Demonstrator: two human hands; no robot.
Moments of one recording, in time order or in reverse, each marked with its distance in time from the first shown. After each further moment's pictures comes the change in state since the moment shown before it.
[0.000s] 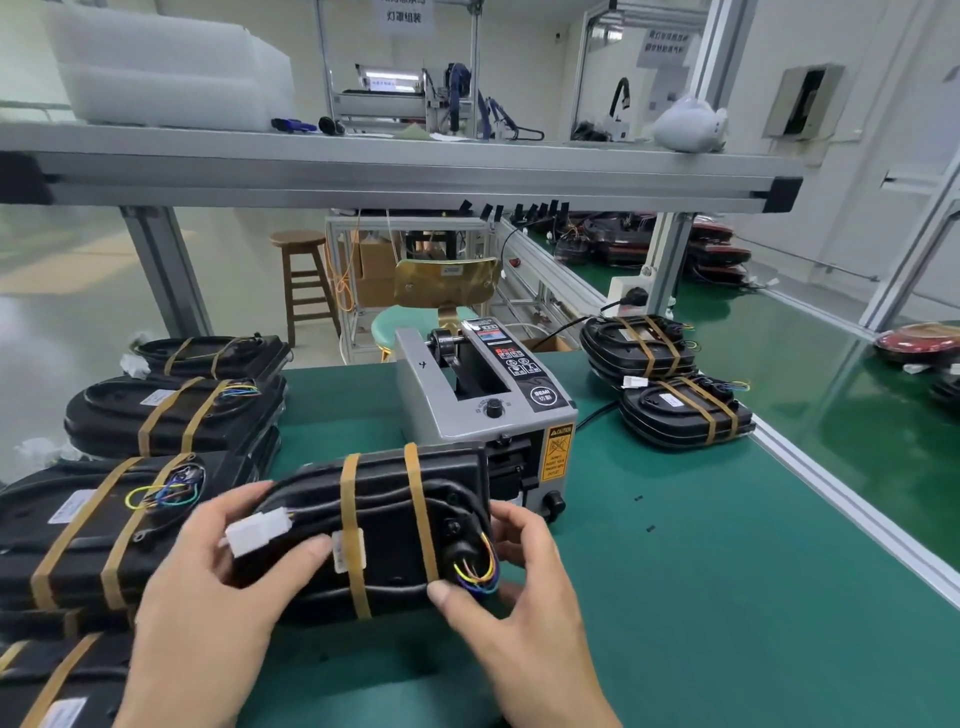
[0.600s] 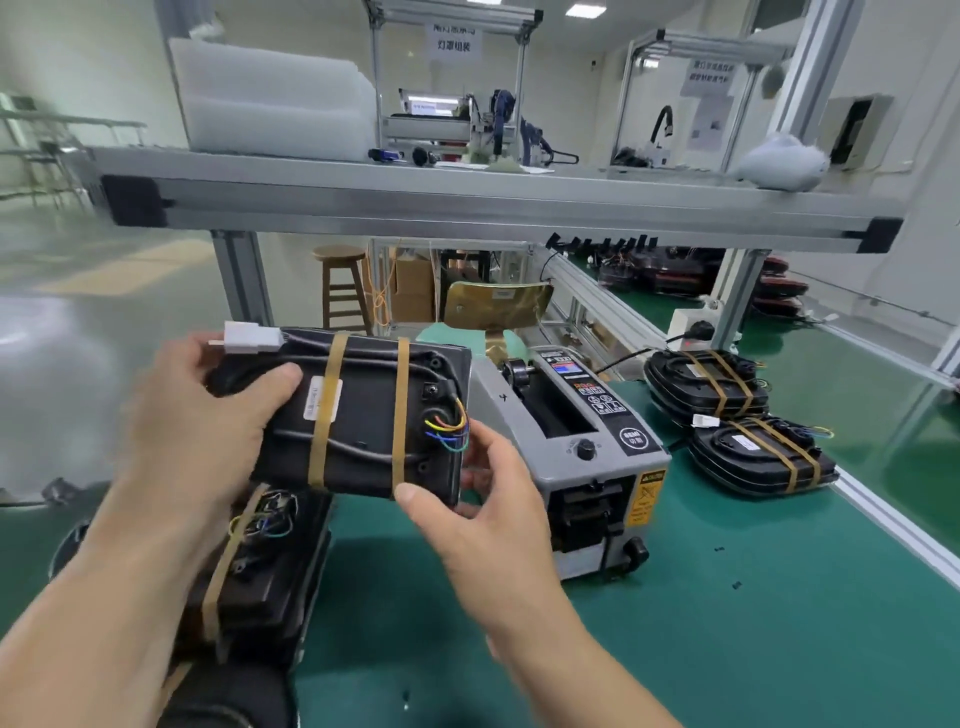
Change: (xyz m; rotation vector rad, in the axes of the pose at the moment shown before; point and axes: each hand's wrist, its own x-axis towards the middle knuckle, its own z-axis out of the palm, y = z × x) left_hand 0.119 0.061 -0.045 -0.126 0.166 0.116; right_hand 0.070 -0.071 0.083 0.166 -0.059 -0.049
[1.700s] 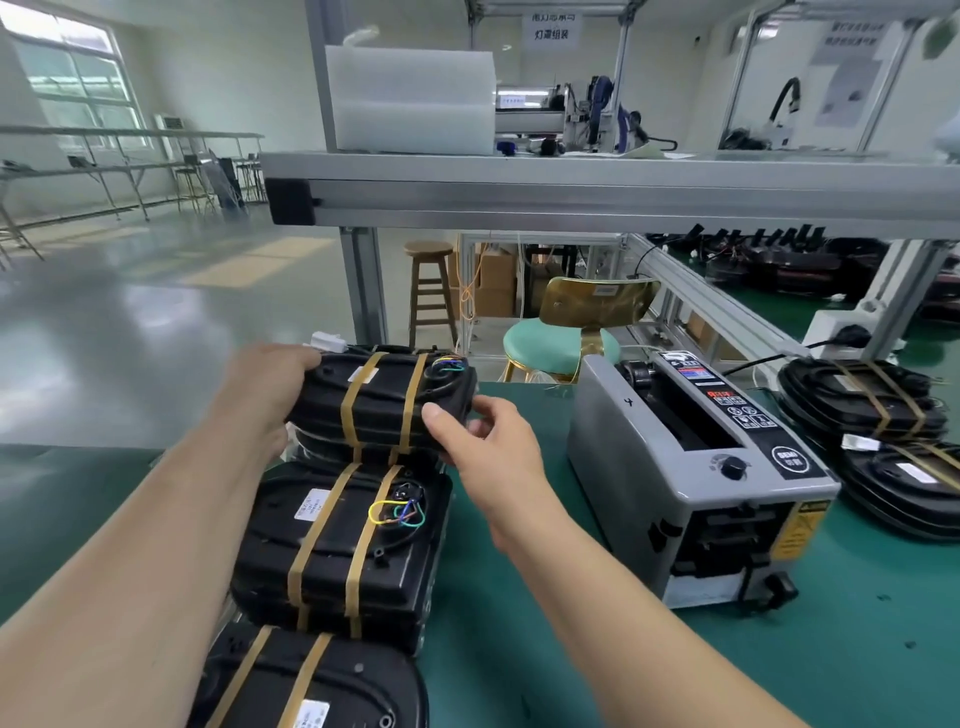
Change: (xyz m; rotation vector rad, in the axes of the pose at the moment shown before) left_hand 0.102 -0.050 -0.046 0.038 0.096 -0.403; right_hand 0.072 0.006 0.094 0.132 -0.156 0.191
